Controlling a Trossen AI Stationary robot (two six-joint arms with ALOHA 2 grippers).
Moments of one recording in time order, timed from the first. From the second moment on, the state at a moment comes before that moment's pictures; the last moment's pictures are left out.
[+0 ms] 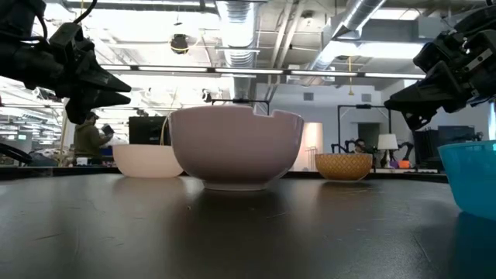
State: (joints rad) left arm 0.06 0.03 0.07 -0.14 -0.29 -0.49; right arm -0.07 0.37 0.00 0.18 -0.13 0.25
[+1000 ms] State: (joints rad) left arm 0.06 0.03 0.07 -0.07 -0.37 -0.88; right arm -0.07 0.37 0.00 0.23 -0.12 0.25
